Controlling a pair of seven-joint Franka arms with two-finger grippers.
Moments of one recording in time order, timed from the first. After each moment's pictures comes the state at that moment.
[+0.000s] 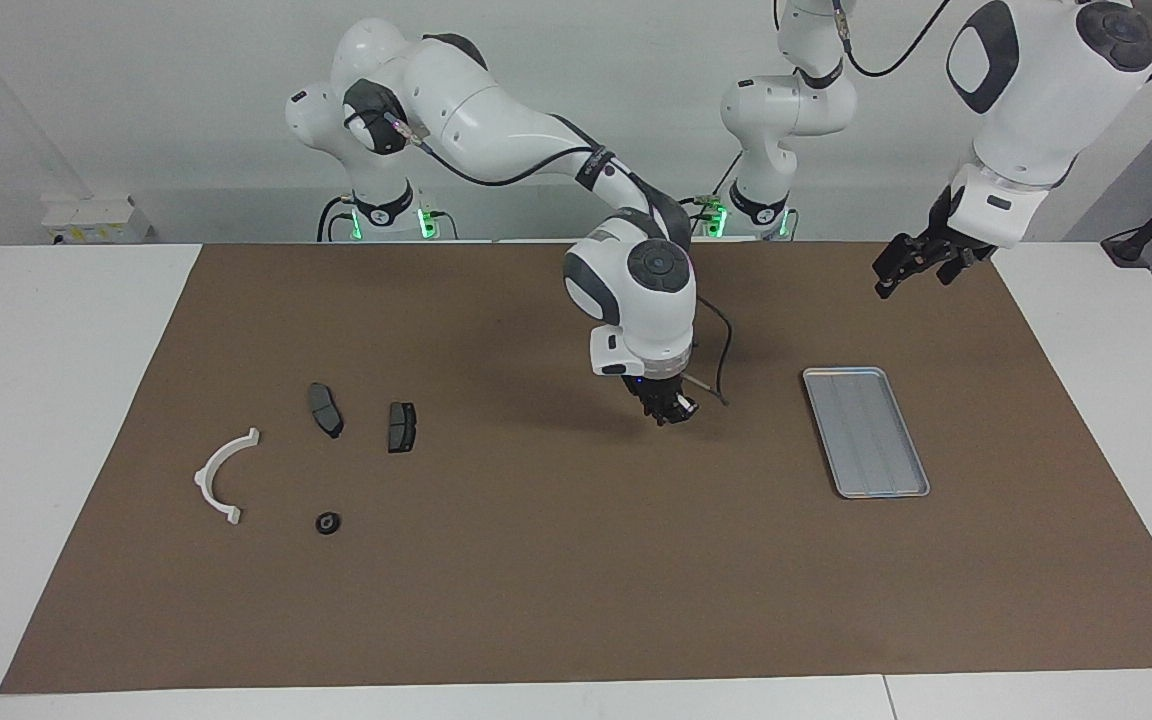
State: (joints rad) left arm -0.05 -0.02 -0.01 -1.68 -0.01 1.59 -0.22; right arm 0.60 0.80 0.15 -1.18 -0.03 2.05 1.52
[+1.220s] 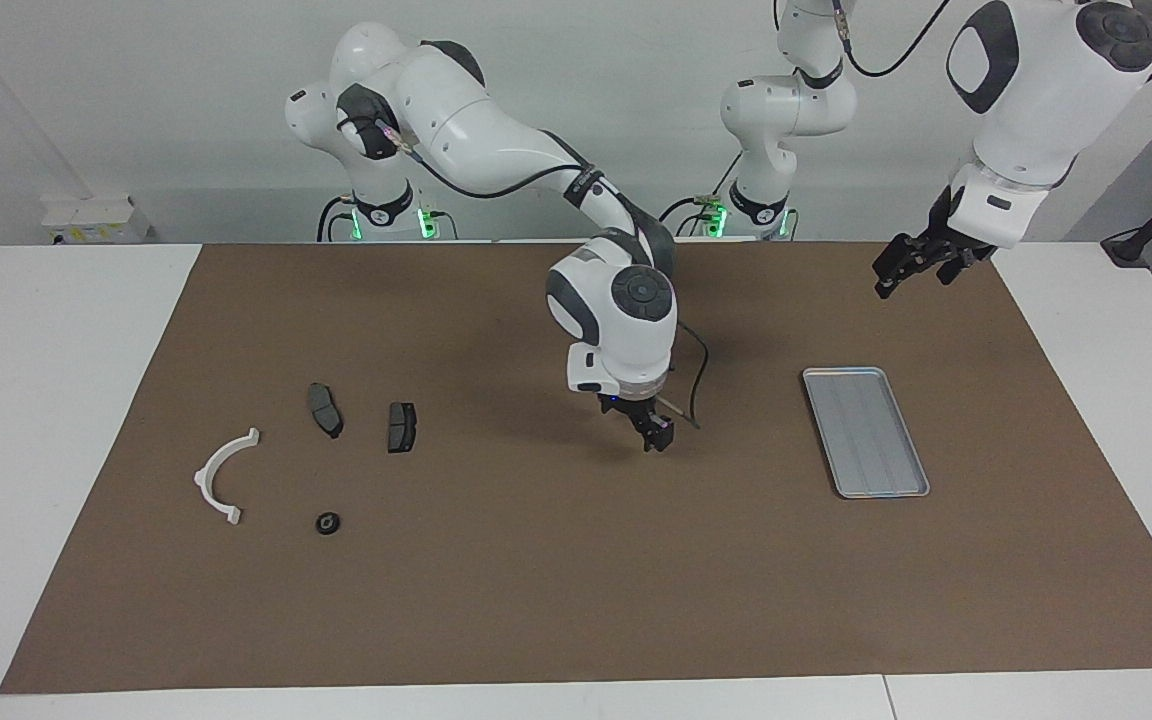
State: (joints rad) left arm -0.05 -0.02 -0.01 -1.68 -0.01 1.59 -0.22; right arm 0.51 0.79 0.13 -1.12 -0.05 1.89 1.45
